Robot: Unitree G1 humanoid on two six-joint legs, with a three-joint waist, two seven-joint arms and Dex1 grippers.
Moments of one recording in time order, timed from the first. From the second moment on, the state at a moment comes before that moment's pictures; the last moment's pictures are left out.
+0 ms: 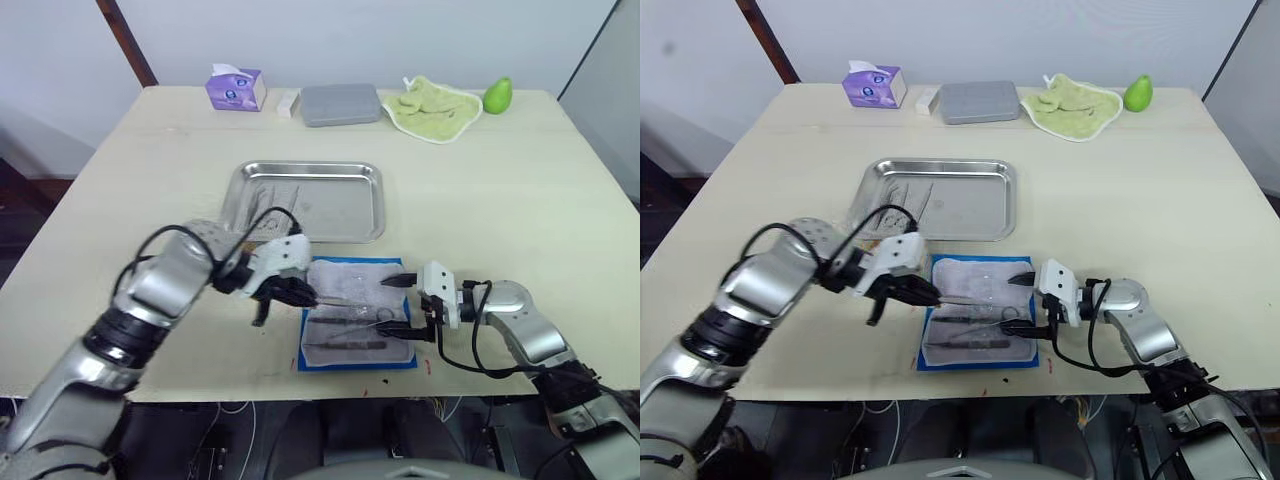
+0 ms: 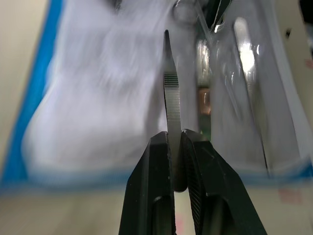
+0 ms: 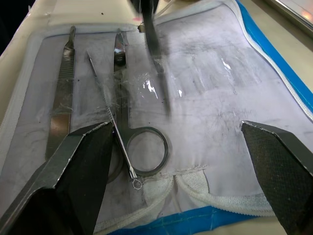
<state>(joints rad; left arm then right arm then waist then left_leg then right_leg) -0.53 0.93 -0.32 -0.14 -0.20 0.56 -1.39 -0.31 -0.49 0.32 0.11 0.20 0.09 1.11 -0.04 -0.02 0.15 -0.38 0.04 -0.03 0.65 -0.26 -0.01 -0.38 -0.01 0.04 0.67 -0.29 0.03</state>
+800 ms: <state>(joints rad) -0.25 0.99 0.12 -0.19 -0.44 0.54 -1.30 -0.33 -0.49 0.32 0.13 0.20 0.09 1.13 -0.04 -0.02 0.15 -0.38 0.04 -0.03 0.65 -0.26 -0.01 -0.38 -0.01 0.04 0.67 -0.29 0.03</state>
